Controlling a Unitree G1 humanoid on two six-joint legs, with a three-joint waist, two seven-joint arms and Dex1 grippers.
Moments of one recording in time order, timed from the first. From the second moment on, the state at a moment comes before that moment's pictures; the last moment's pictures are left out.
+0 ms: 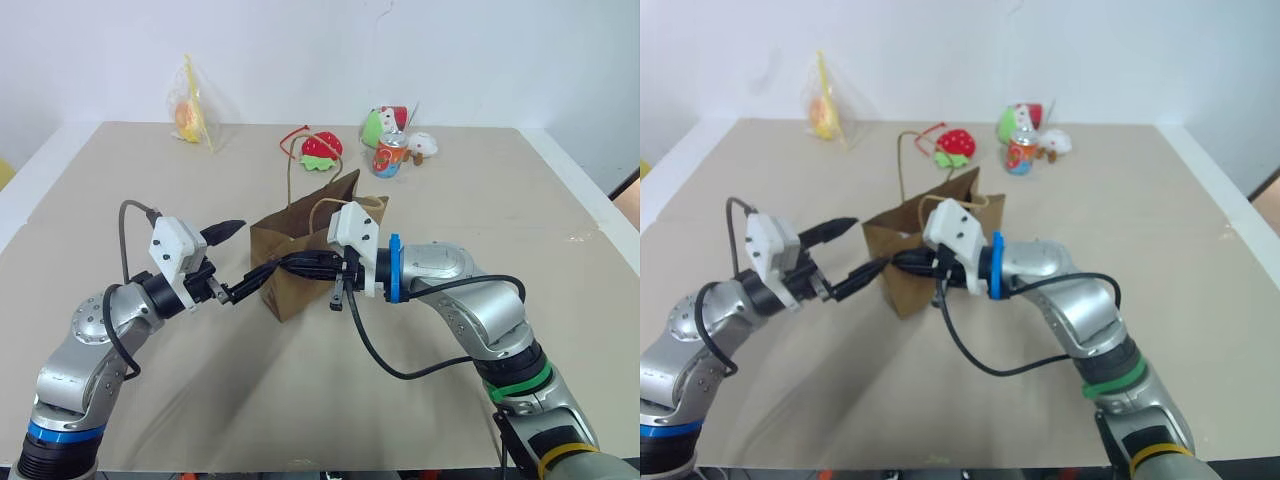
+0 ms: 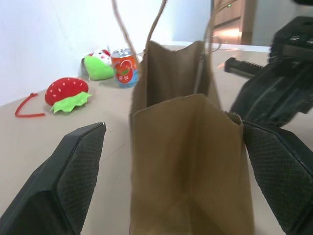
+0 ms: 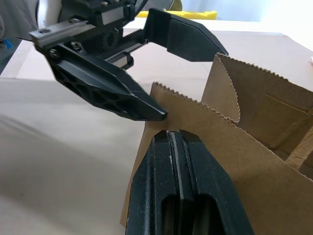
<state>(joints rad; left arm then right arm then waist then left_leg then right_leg) -0.18 0.55 0.10 -0.48 -0.54 0.38 -0.66 -0.65 -0.47 0.30 -0.35 0.41 0.64 0.81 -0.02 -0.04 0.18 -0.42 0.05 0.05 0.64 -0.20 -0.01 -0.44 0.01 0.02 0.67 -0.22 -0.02</state>
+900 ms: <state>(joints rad) -0.26 0.50 0.07 -0.35 -0.55 0.42 -0.69 -0.65 -0.48 0.30 -0.34 0.37 0.63 0.83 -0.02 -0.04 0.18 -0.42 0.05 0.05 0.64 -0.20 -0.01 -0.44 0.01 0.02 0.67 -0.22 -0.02</state>
